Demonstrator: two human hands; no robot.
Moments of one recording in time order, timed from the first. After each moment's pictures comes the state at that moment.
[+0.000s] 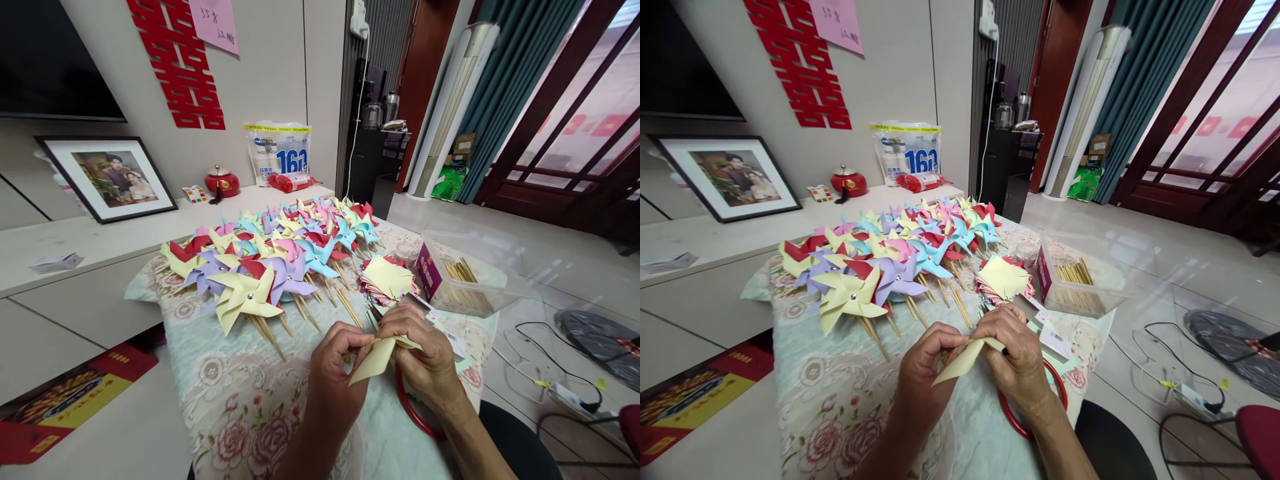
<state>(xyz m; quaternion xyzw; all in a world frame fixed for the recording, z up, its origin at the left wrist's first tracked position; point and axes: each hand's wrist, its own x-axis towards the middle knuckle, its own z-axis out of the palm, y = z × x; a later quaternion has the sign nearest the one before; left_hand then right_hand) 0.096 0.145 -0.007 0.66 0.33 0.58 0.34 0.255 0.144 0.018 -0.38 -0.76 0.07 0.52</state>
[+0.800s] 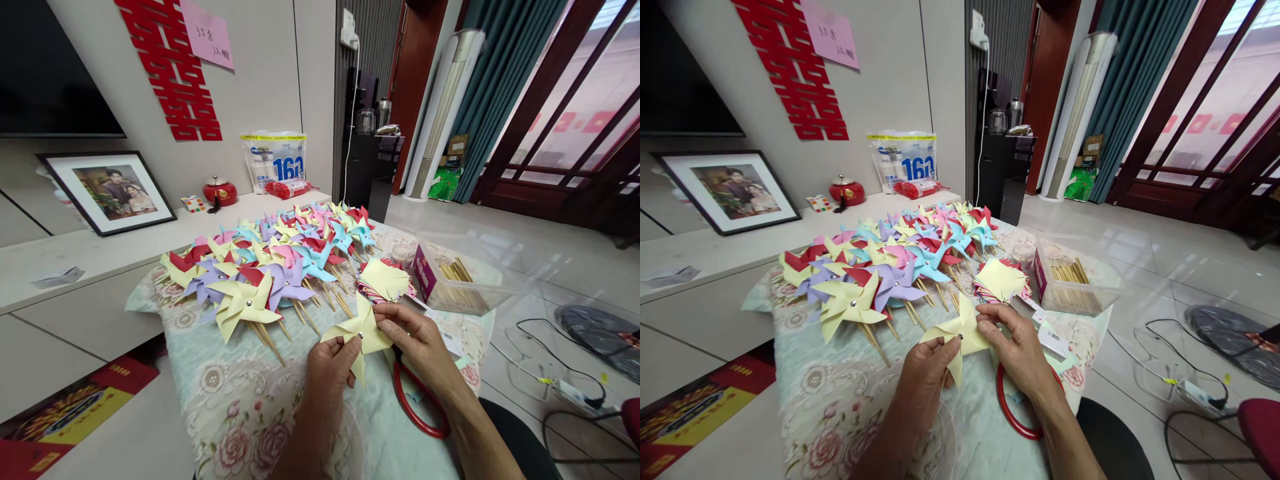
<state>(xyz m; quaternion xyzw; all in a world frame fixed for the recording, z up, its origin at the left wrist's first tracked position) 0.105 0.152 -0.017 0.32 0.45 0.50 0.67 0.269 0.149 0.011 -0.53 -0.62 0.33 0.47</state>
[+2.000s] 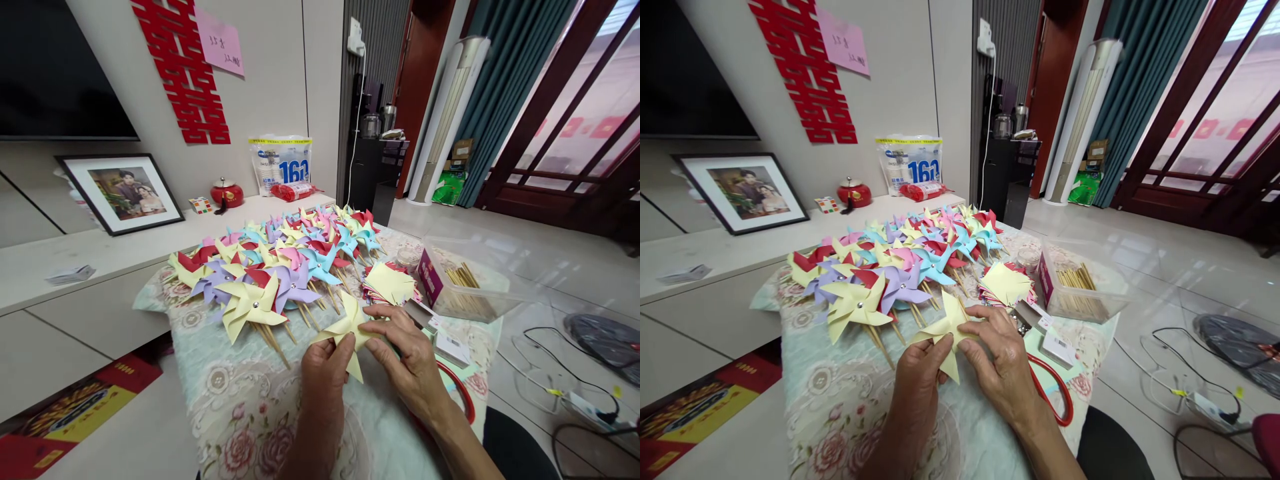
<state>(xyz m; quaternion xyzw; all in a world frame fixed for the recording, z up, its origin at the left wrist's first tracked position) 0.102 0.152 -0.003 0.27 0.47 0.58 0.61 0.238 0.144 0.017 -0.45 -0.75 0.09 0.48</state>
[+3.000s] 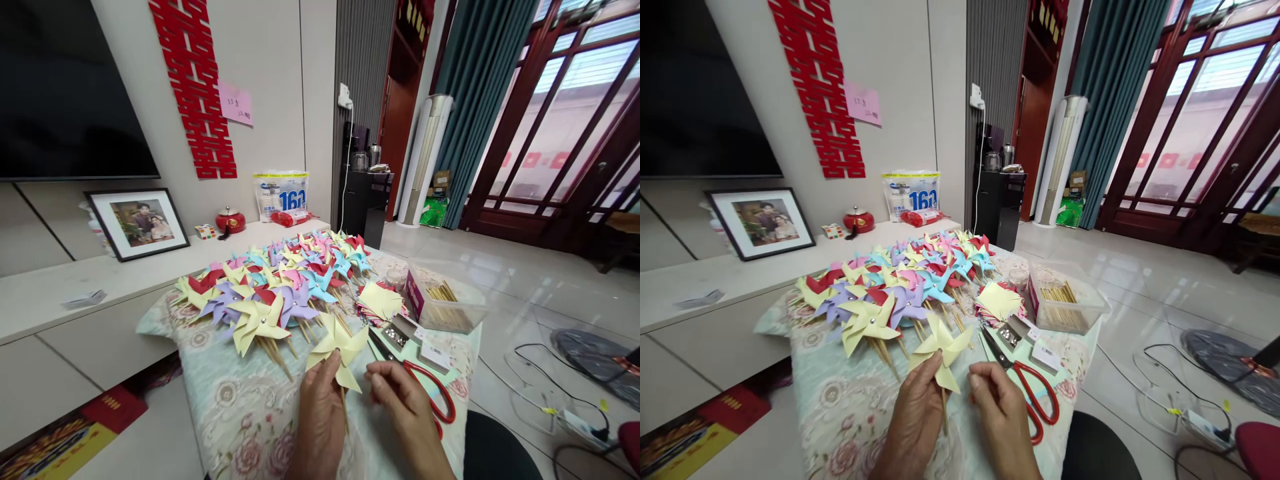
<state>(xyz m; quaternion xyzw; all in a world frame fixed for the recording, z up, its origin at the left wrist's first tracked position) 0.092 0.122 0.017 0.25 0.35 0.60 0.67 0.214 0.084 -0.008 -0.57 -0.50 0.37 0.54</state>
